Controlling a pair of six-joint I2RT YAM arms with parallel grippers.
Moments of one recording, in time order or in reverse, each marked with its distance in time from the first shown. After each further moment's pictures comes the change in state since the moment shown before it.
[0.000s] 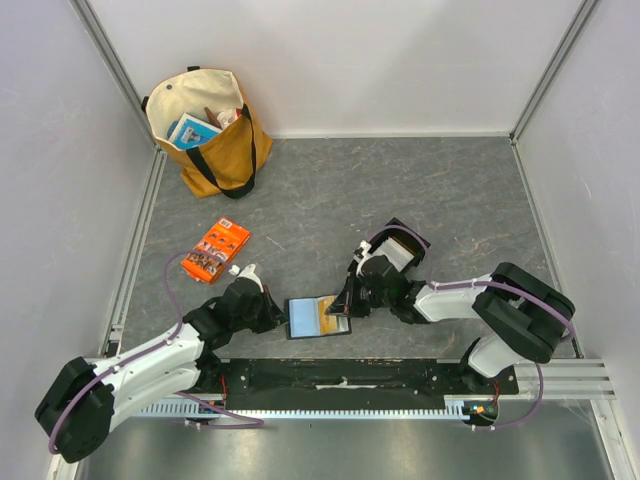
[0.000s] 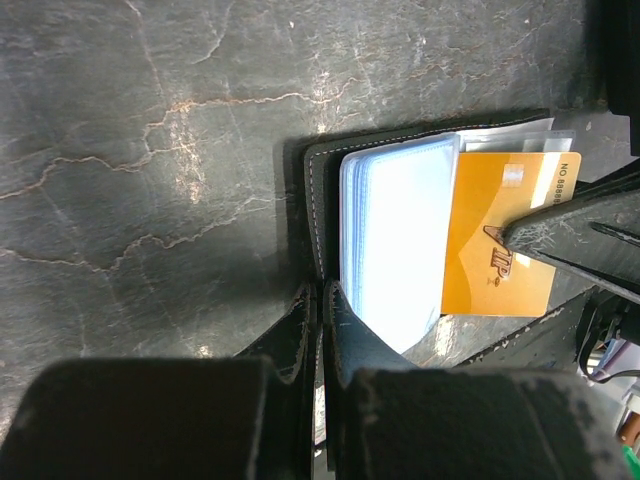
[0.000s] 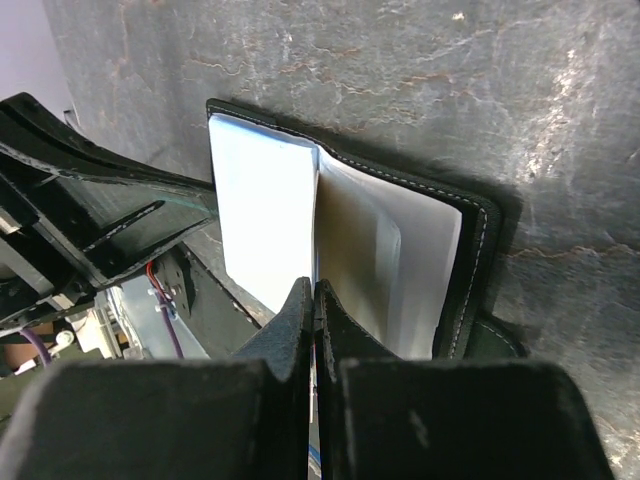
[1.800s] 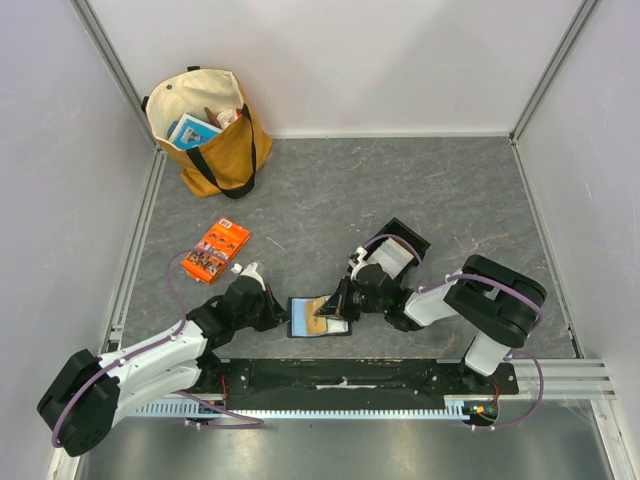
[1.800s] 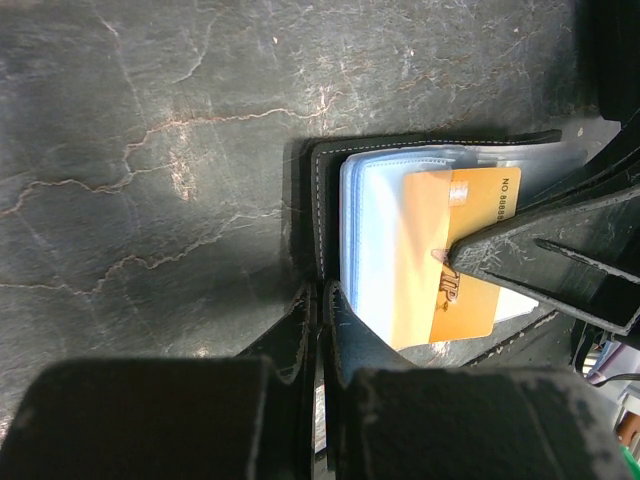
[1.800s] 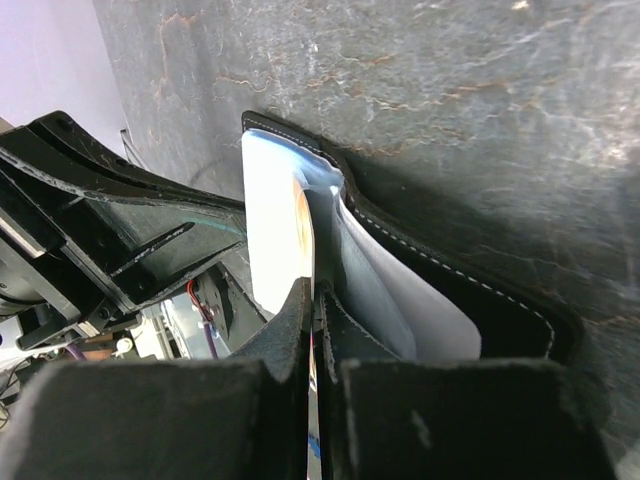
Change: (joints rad) left arm 0.000 0.059 0.002 0.063 0.005 0.000; right arm 0.044 0.147 -0.043 0.299 0.012 0.152
